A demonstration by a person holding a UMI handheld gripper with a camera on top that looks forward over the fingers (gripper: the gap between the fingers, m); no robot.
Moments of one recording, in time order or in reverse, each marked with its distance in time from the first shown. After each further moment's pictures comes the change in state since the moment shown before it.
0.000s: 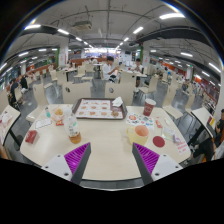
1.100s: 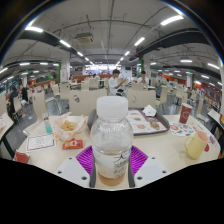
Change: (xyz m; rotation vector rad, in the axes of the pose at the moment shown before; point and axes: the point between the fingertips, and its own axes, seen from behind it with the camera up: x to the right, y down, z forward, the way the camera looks) arm -0.281 -0.029 0.215 0.208 -0.018 0.053
